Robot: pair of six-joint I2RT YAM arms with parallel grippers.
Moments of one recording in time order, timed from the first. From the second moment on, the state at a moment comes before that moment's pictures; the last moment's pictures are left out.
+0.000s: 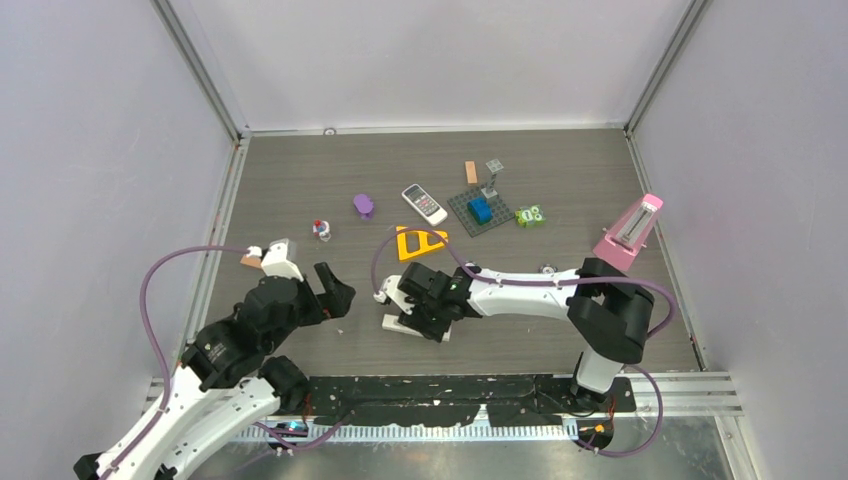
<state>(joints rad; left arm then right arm) -0.73 0.45 0.72 -0.86 -0.33 -0.76 1.13 1.70 1.04 -0.48 -0.06 -0.11</state>
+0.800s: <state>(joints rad) -0.73 0.35 0.55 -0.79 -0.18 -0.84 0.99 1.68 1.00 -0.31 -0.13 0.21</state>
